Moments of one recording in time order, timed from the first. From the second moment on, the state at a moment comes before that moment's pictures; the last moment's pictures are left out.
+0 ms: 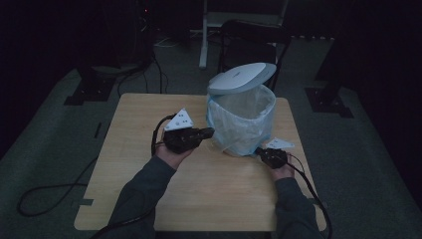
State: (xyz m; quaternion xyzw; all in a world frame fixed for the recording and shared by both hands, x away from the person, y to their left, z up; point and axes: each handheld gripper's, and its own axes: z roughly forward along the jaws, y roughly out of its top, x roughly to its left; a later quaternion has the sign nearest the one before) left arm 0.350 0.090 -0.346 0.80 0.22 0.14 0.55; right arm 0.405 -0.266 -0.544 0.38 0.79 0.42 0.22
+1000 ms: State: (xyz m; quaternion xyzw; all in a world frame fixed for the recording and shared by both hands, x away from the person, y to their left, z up) left arm 0.382 0.057 -0.306 0.77 0.23 0.16 0.58; right arm 0.405 -0.265 -0.544 0.38 0.80 0.42 0.22
